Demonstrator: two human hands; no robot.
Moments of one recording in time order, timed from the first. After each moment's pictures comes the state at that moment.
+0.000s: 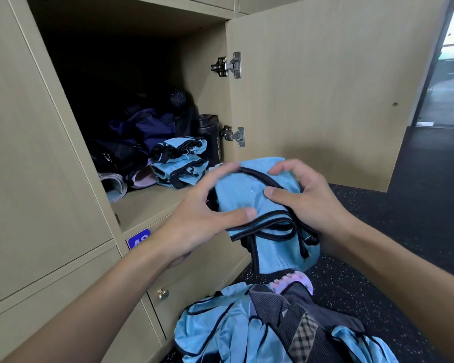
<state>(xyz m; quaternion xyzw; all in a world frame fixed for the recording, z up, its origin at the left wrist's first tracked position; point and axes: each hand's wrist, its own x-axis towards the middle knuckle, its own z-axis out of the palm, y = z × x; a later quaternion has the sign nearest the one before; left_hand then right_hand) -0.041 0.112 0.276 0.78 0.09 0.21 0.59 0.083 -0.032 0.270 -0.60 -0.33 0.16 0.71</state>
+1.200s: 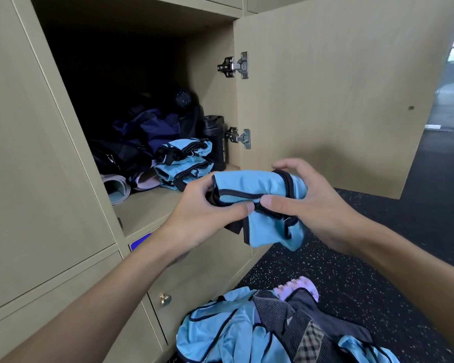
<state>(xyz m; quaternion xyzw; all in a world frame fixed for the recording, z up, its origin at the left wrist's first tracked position) -0.030 0.128 0.283 0.79 0.08 0.26 0.56 0.097 -0.024 0.276 -0.64 -0.39 0.17 0.64</state>
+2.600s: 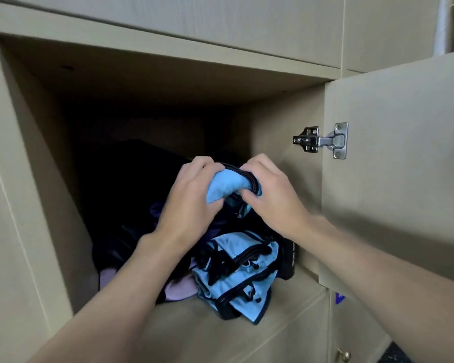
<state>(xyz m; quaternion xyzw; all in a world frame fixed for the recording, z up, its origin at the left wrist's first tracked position) 0.097 0.386 0.369 0.85 0.14 0.50 -0.01 0.255 0.294 0.368 -0.56 -0.65 -0.22 0.46</state>
